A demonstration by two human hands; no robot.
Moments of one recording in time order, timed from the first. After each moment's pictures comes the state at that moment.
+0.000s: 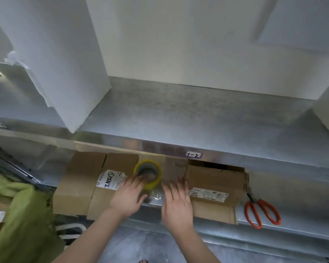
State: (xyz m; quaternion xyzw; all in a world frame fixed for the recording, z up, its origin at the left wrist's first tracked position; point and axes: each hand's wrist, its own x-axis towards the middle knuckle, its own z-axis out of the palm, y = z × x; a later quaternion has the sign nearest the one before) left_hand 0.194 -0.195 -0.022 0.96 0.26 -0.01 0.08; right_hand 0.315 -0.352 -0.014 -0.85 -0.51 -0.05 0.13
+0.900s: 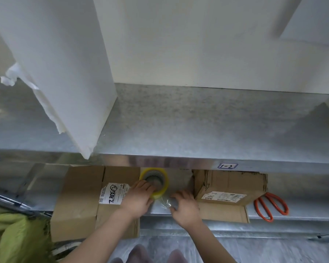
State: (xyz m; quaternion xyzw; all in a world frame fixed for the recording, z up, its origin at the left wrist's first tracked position) left_hand 0.210 -0.141 -0.039 0.99 0.10 0.05 0.09; right_hand 0.334 -0.308 -0.070 -0.89 -0.39 0.20 0.12
